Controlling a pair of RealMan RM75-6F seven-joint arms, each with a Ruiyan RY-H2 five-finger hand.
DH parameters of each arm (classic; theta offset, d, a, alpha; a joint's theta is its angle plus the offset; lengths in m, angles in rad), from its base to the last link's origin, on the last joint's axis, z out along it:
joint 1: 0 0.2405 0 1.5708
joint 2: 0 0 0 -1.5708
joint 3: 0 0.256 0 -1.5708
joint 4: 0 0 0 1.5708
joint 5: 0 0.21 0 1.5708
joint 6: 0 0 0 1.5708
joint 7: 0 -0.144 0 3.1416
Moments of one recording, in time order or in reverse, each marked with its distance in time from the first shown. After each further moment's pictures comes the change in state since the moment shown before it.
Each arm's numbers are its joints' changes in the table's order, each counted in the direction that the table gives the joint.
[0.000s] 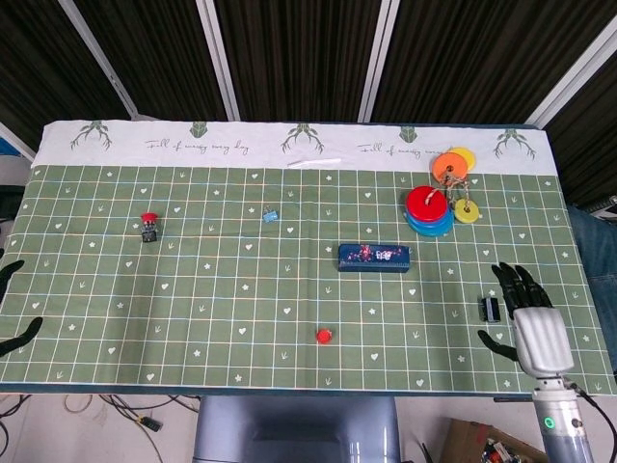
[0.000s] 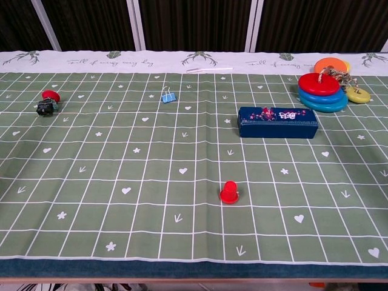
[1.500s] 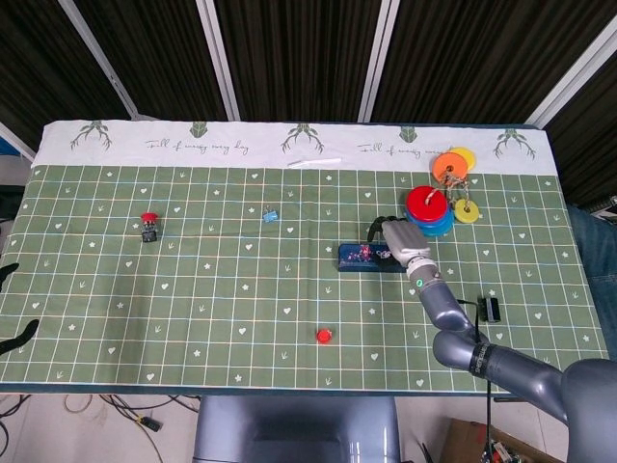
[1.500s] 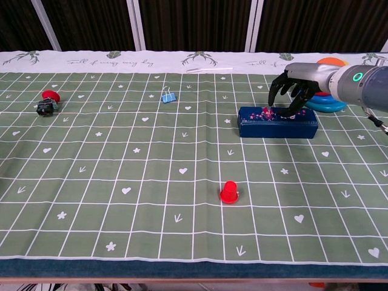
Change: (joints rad) left arm -0.003 -0.017 -0.007 -0.032 -0.088 0.062 0.007; right arm 0.688 0.350 0.299 0.518 0.632 0.944 0.039
